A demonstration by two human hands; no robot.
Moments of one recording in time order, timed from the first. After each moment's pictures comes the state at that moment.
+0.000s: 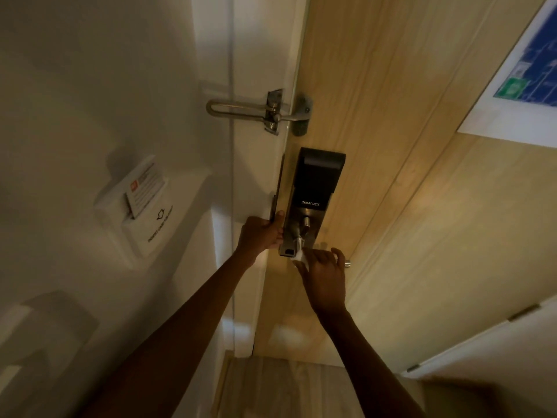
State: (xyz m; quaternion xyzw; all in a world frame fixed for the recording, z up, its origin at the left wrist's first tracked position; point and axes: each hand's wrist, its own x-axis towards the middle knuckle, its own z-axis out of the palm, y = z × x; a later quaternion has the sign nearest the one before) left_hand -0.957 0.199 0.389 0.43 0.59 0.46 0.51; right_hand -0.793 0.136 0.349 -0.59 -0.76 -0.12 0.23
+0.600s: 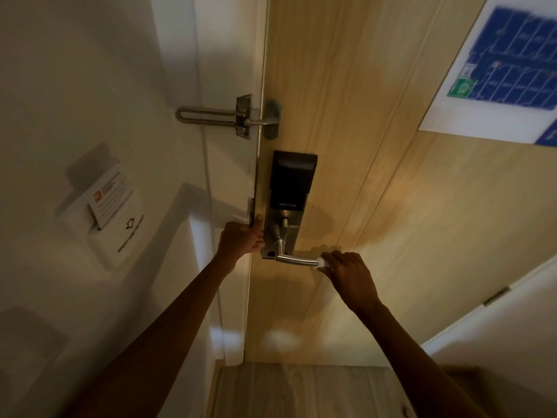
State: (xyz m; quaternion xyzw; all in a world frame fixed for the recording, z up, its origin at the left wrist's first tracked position) left_hand -0.961 0.200 0.390 0.44 0.58 0.45 0.52; right_hand -0.699 0.145 0.363 -0.54 -0.82 -0.11 0.17
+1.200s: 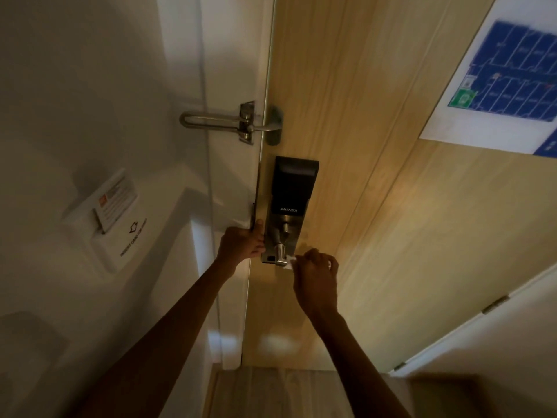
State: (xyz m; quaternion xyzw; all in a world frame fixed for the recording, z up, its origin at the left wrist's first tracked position) left_hand -0.956 0.198 0.385 0.44 0.58 0.45 0.52; right_hand -0.779 0.127 0.368 -0.66 -0.72 -0.06 0.23
